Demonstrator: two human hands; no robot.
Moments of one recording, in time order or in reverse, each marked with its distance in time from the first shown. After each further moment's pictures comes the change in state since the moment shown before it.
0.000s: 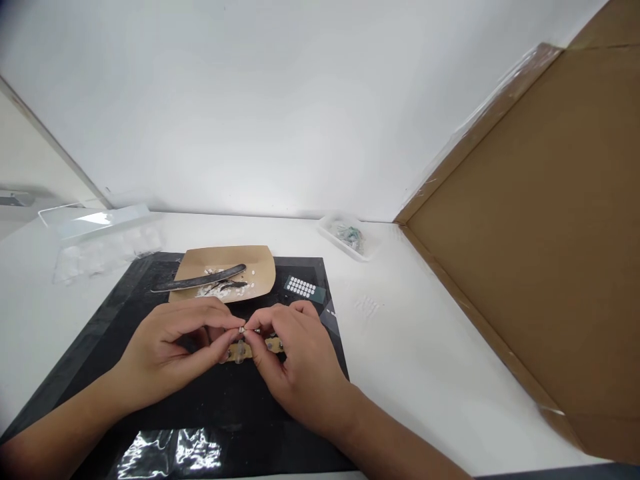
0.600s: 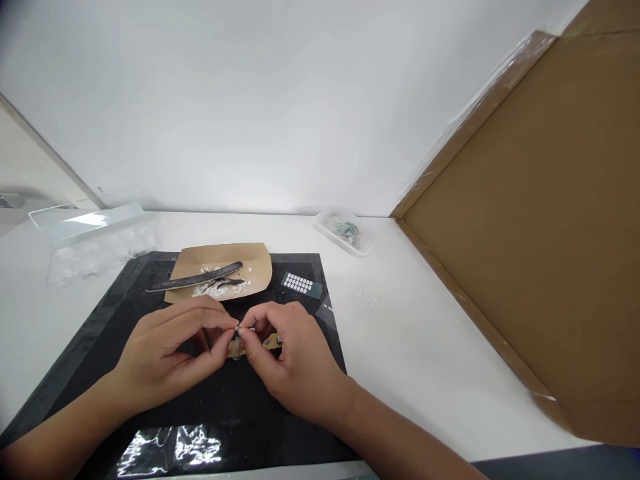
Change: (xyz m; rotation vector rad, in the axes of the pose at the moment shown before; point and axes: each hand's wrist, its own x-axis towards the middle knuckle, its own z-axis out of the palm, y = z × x) left_hand -0.004 -0.001 0.004 0.159 0.014 0.102; right_hand 0.001 -0.003 -0.003 0.131 -0.147 0.230
